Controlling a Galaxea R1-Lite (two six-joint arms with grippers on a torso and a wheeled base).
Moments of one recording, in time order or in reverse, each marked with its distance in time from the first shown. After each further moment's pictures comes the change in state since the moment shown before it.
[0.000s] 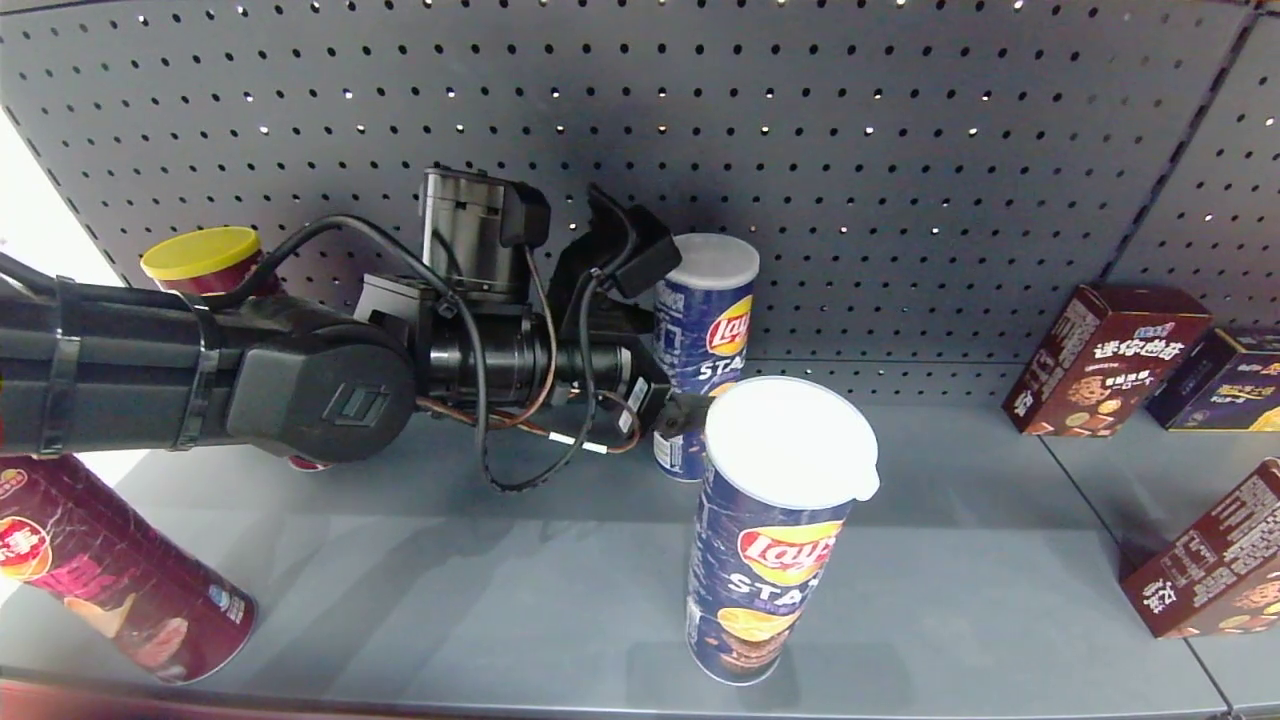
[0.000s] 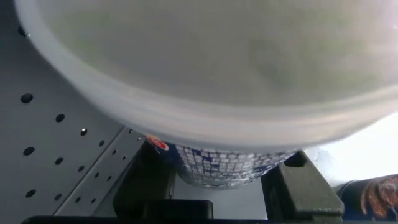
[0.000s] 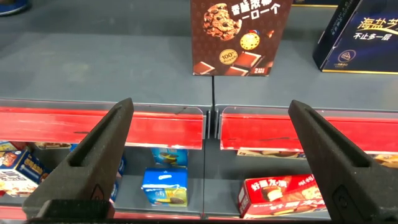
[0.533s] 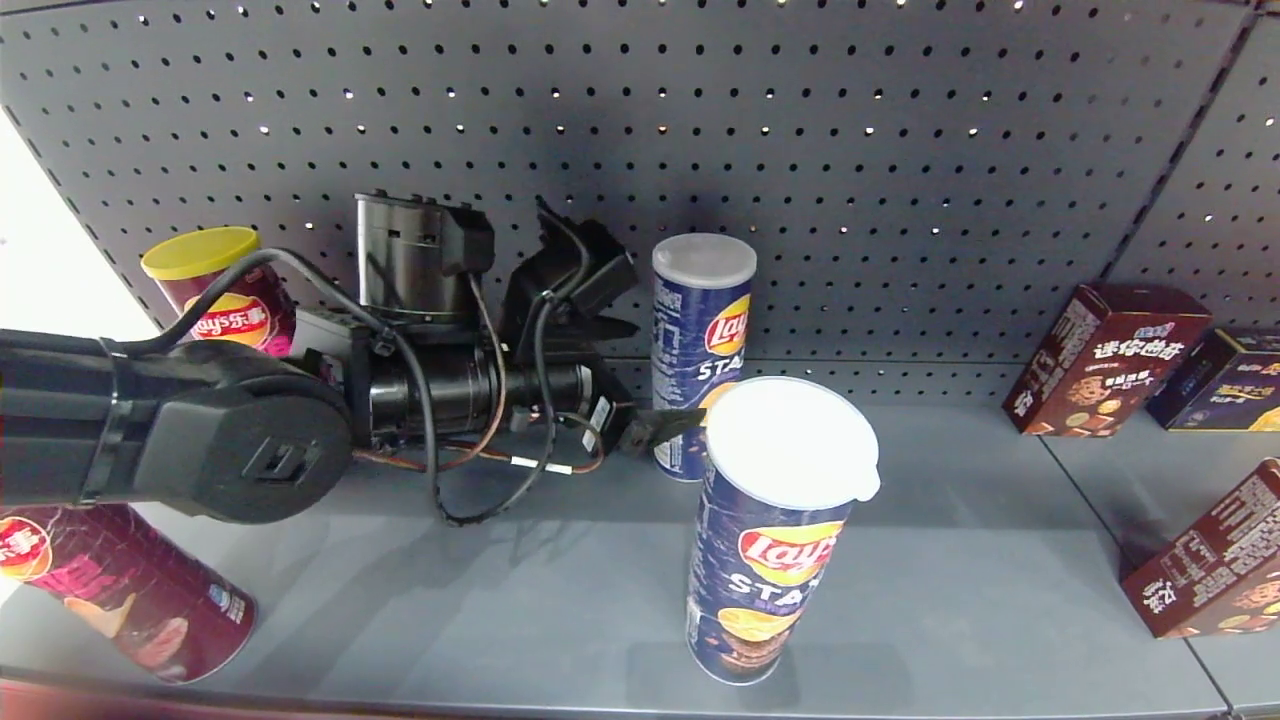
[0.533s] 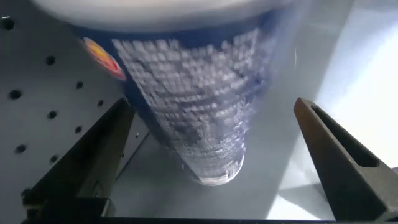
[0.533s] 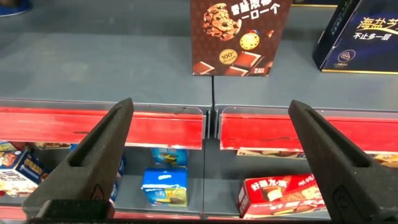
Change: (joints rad) left arm 0.025 -0.095 0.197 -0.146 0.079 0.002; right arm 0.000 0.000 0.000 0.000 0.000 0.000
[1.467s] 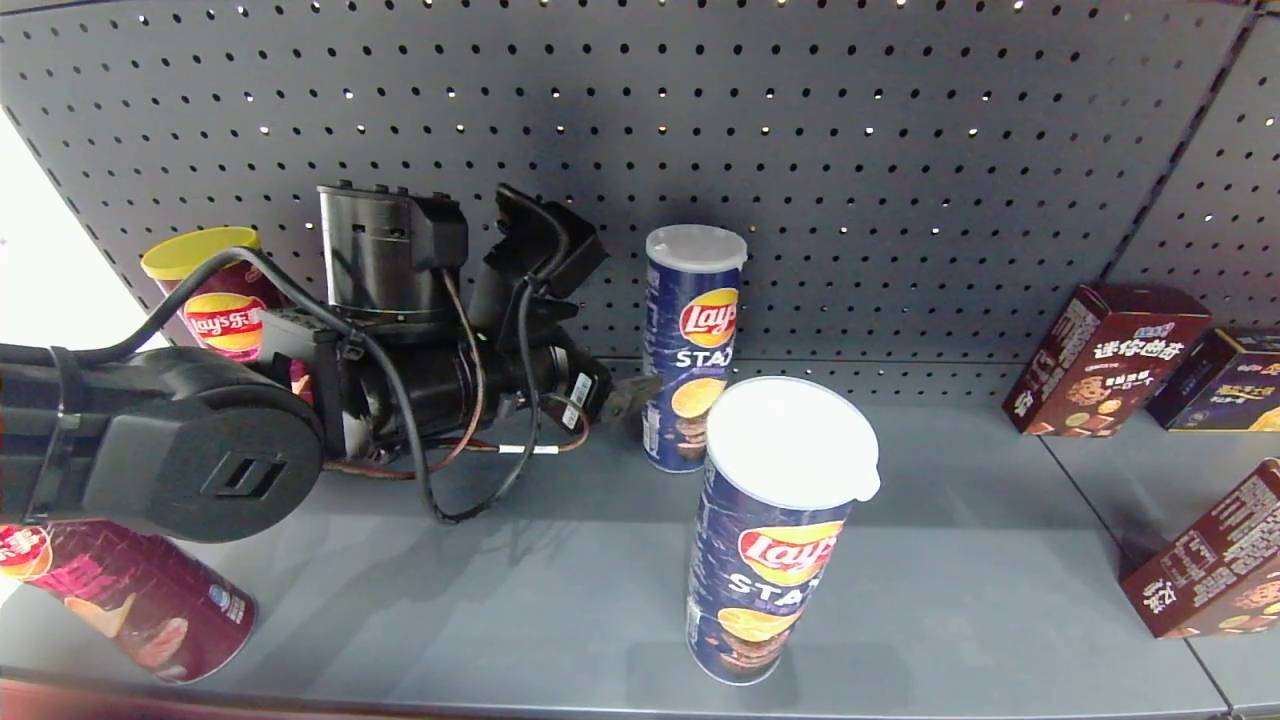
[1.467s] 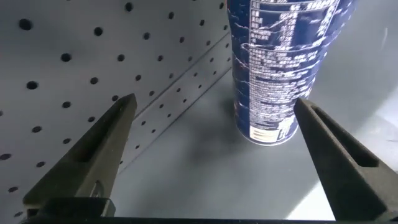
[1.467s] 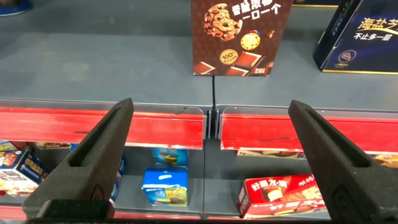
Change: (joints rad) left arm -0.003 -0.035 0.031 -0.040 0.264 -0.057; right arm 0.000 0.000 0.000 0.000 0.000 0.000
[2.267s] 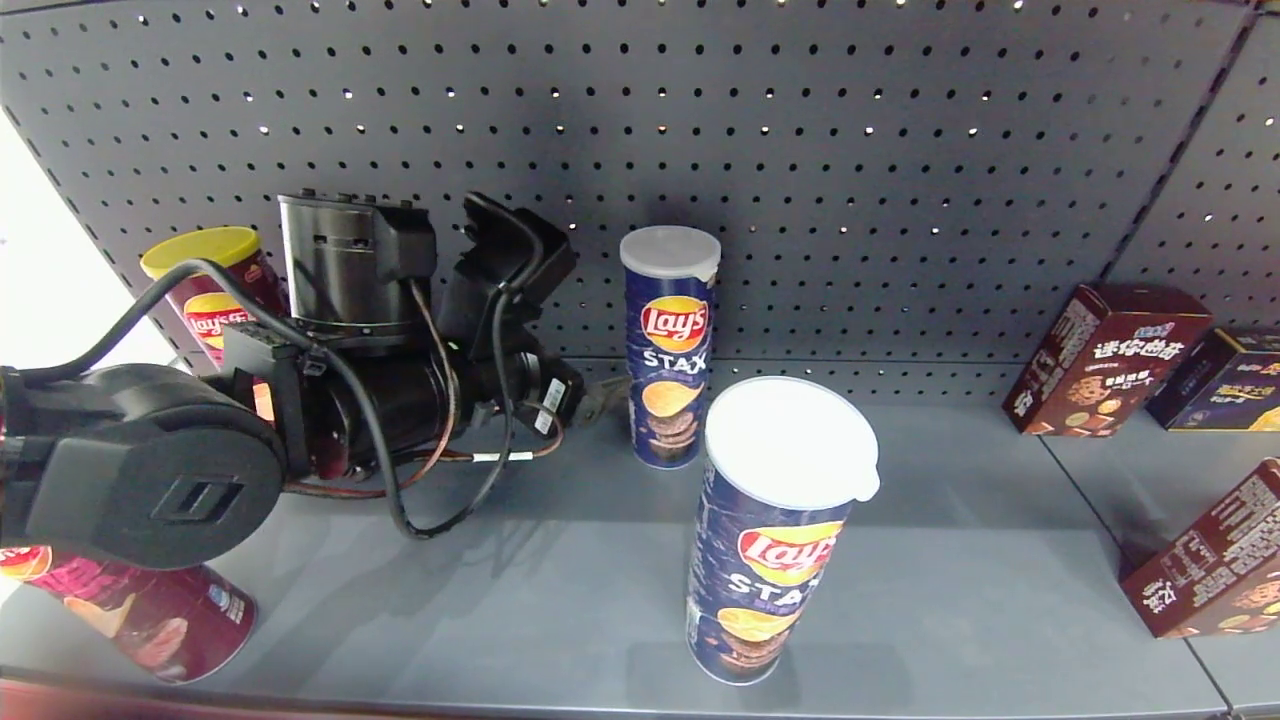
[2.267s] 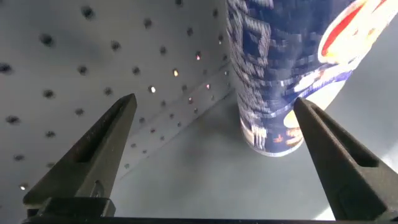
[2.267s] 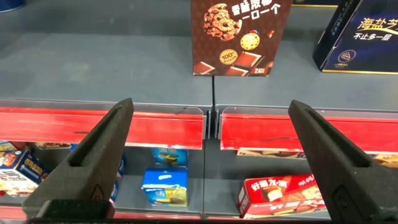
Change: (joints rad) left arm 0.020 -0.045 0.071 -0.017 0.112 0.024; right arm 0.000 0.000 0.000 0.000 0.000 0.000
